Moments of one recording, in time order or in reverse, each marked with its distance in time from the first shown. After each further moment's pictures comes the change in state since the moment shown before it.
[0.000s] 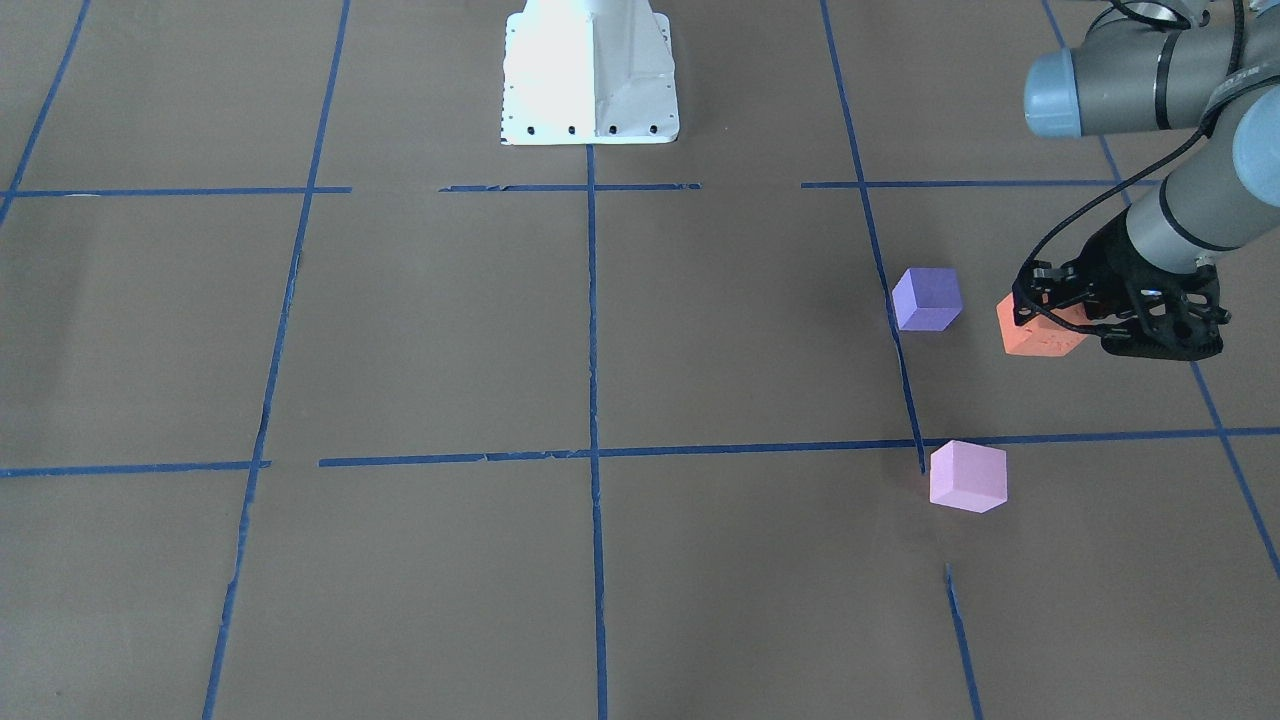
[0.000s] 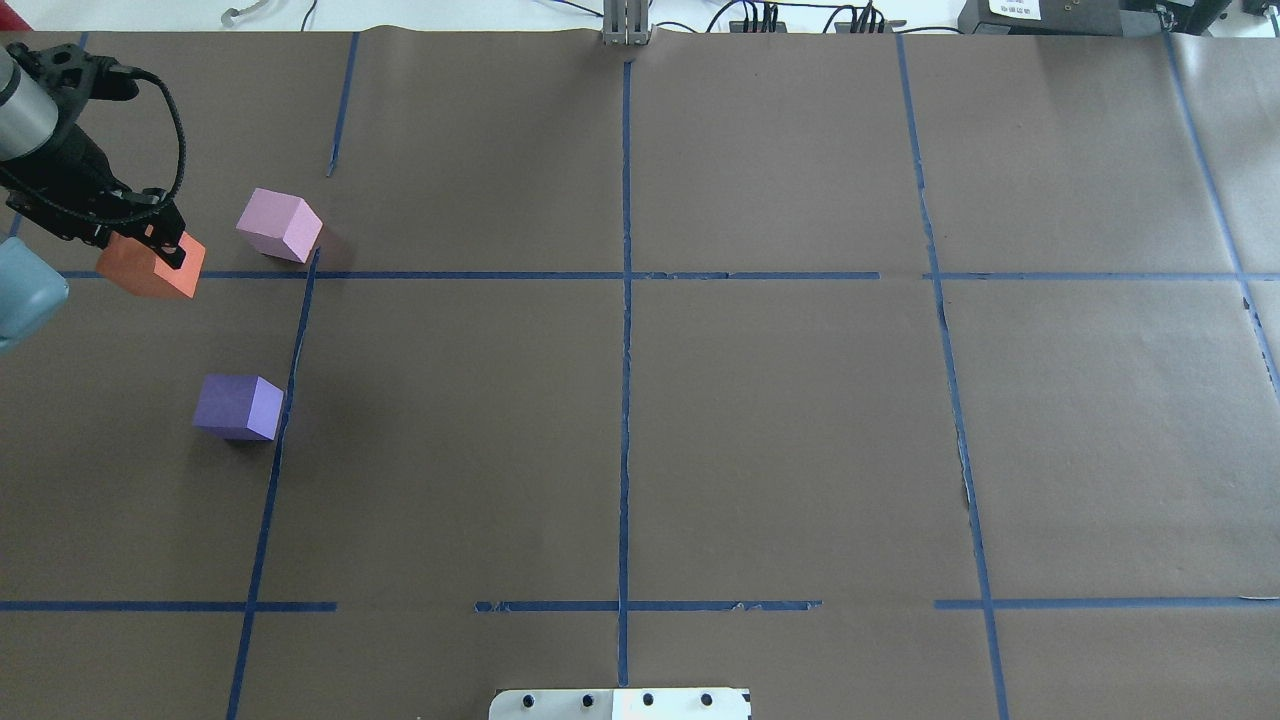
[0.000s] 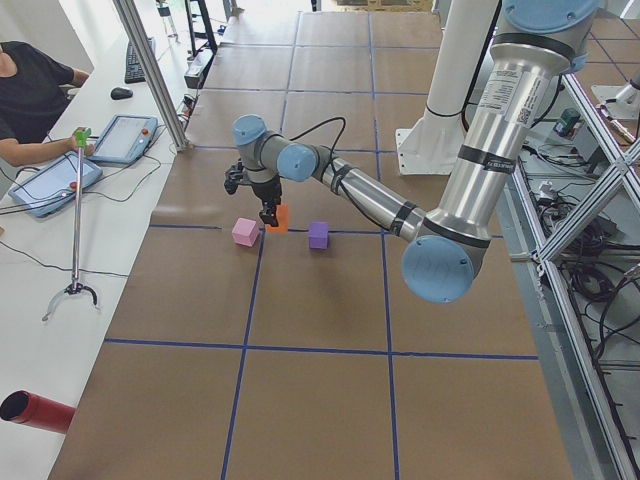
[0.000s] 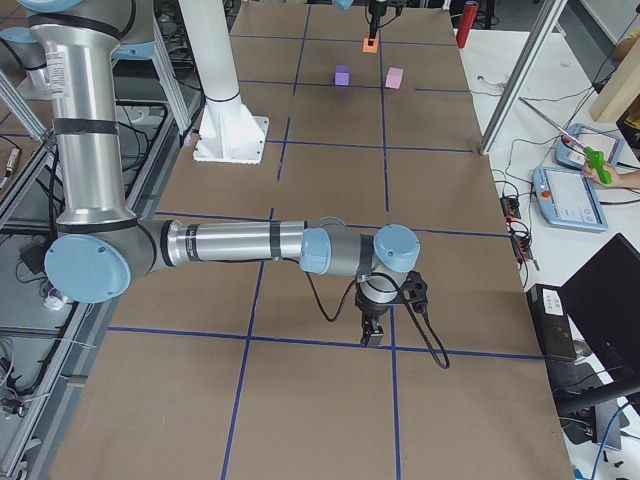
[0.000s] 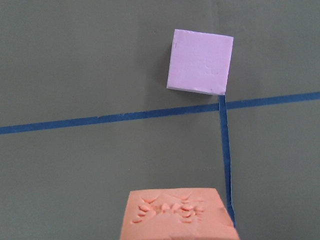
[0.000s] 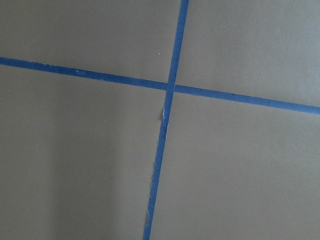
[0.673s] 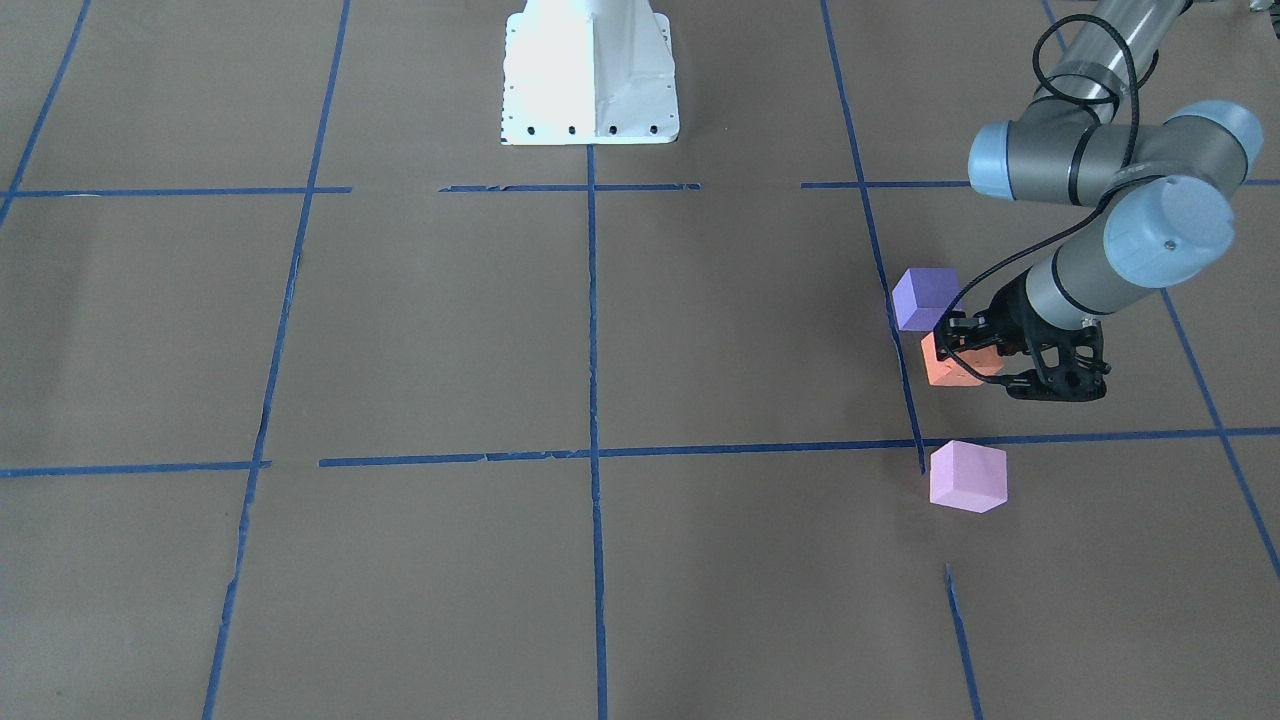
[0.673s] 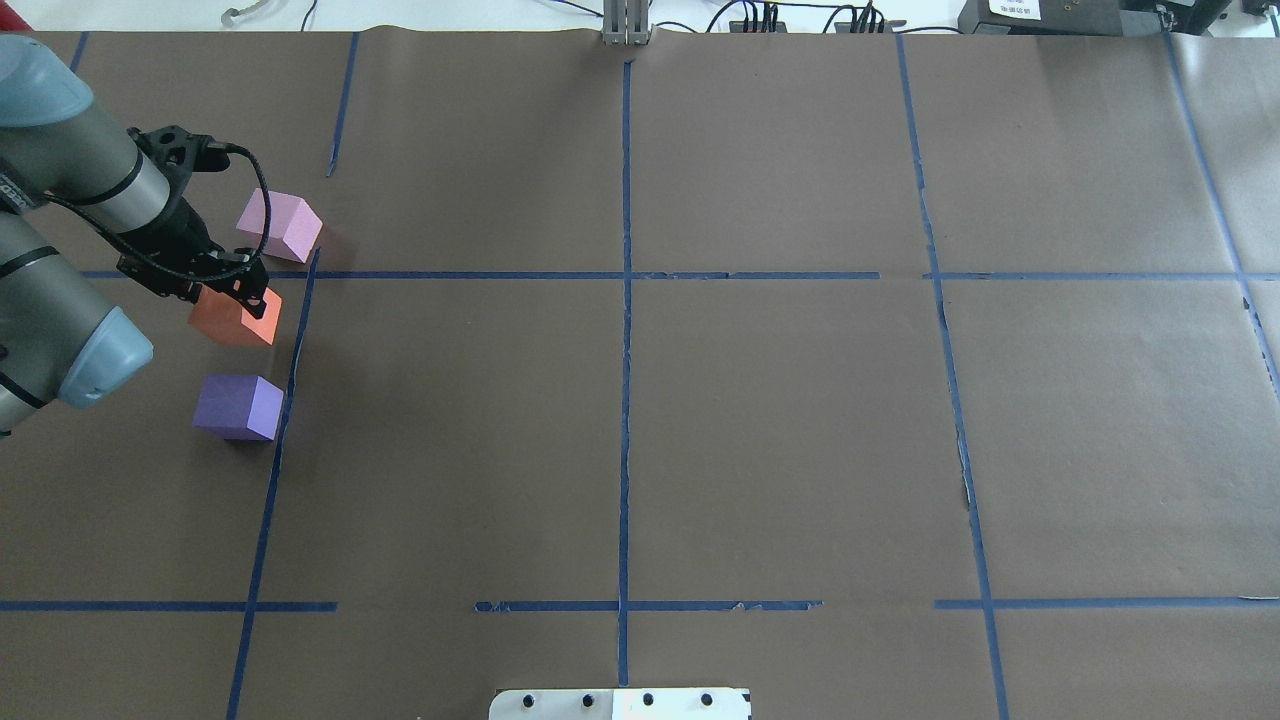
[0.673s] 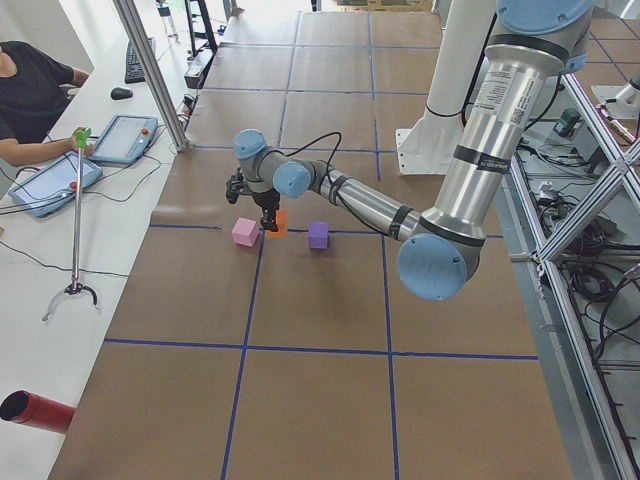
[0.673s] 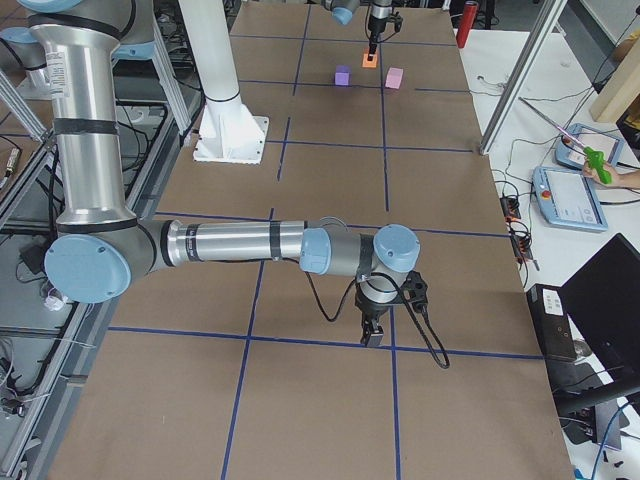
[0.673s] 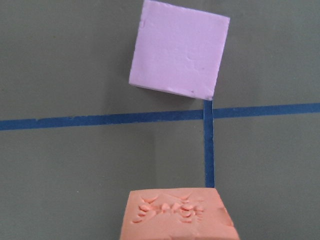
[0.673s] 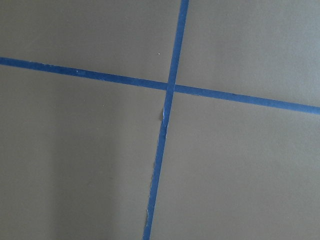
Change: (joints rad) left arm 0.140 -0.012 0.138 -0.208 0.004 -0.152; right arm 0.000 0.000 0.000 0.000 0.000 0.000
